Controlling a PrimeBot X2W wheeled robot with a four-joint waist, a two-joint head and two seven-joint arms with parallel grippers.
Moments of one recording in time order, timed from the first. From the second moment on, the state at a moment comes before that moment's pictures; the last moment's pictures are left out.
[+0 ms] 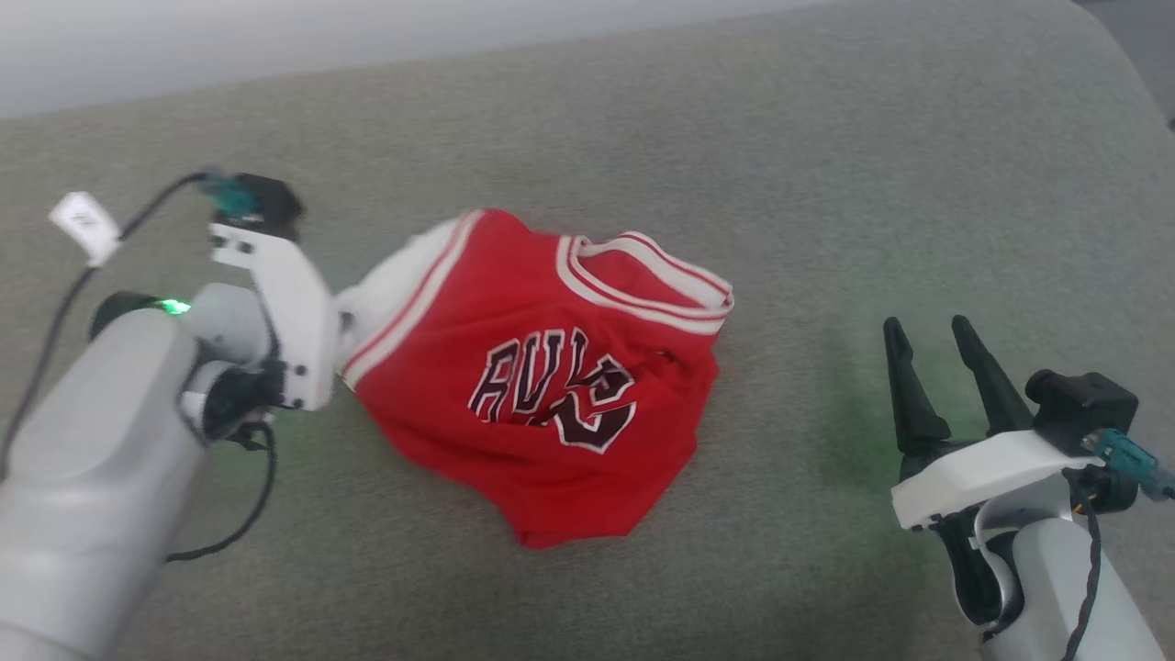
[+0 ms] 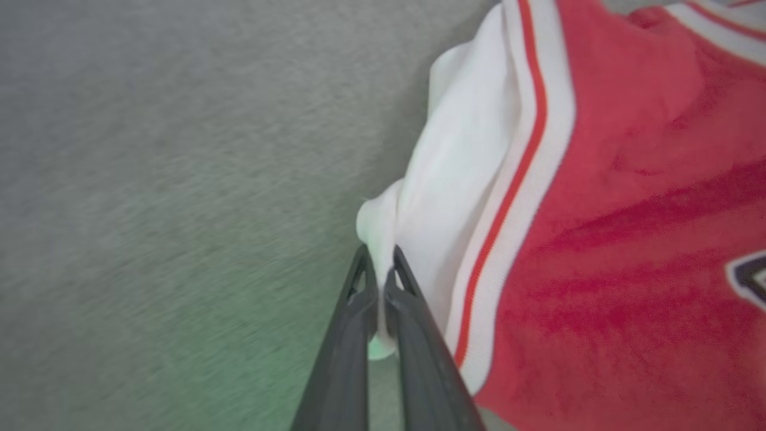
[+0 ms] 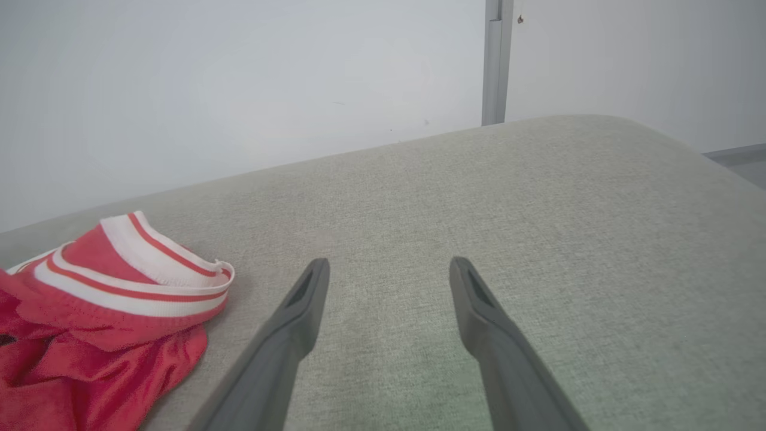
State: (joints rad) left arm -0.83 0.49 -0.63 0.64 -0.83 -0.08 0.63; right arm -0.27 -0.11 0.03 0.35 0.35 0.13 -0.22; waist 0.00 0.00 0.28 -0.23
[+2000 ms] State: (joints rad) left arm -0.12 0.61 -0.31 0.12 -0.78 0.18 -0.24; right arm -0.24 -0.22 0.19 0.27 0.45 0.13 0.33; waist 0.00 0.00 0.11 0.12
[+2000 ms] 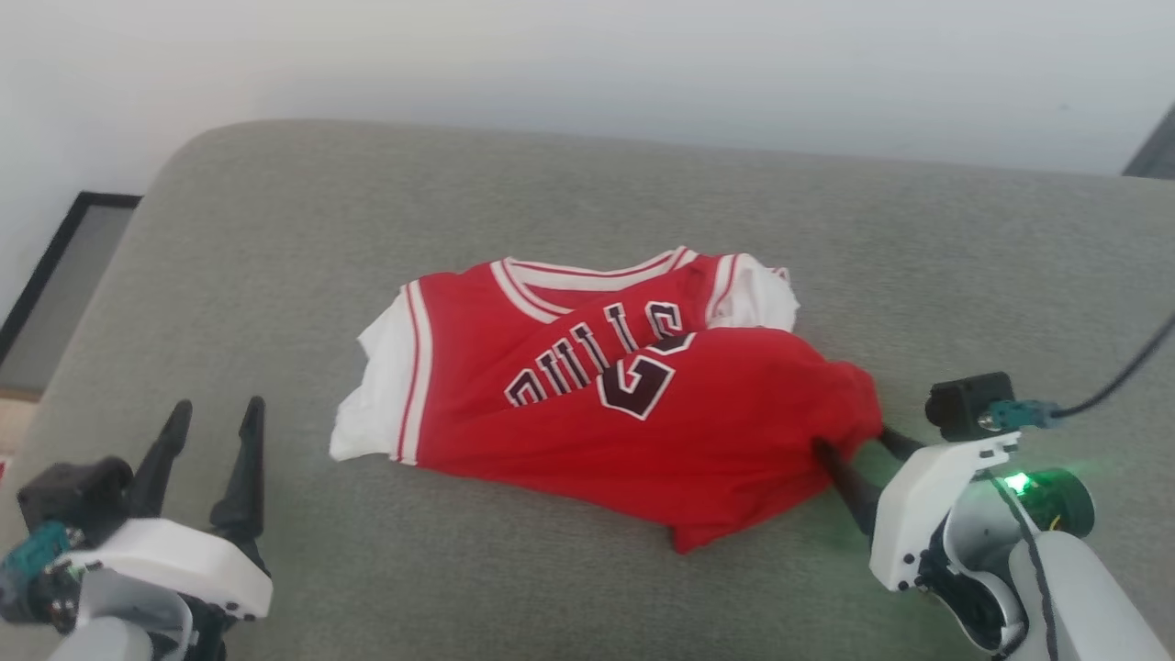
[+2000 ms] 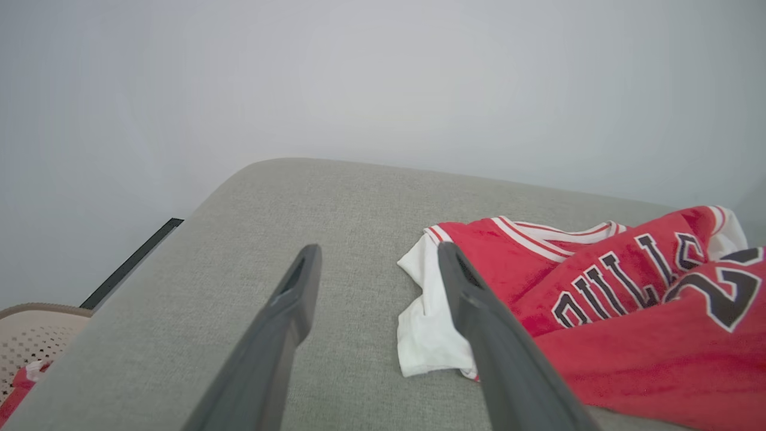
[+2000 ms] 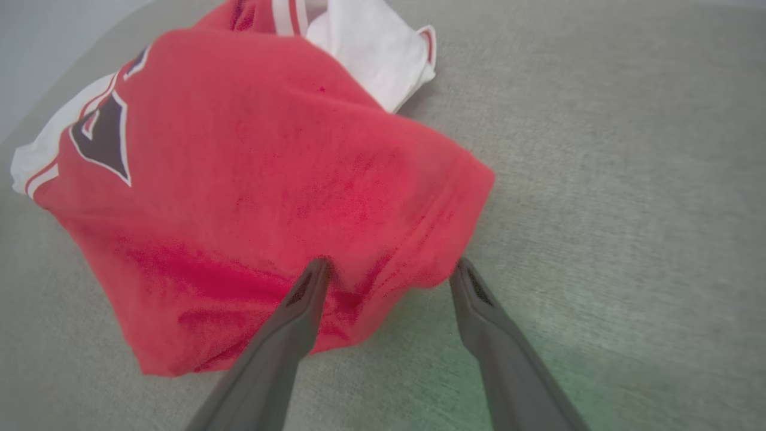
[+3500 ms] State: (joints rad) left arm 0.00 0.28 0.07 0.13 -0.51 -0.04 -0.26; right arm 0.10 -0.30 0.21 -0.10 0.54 0.13 0.99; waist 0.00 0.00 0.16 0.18
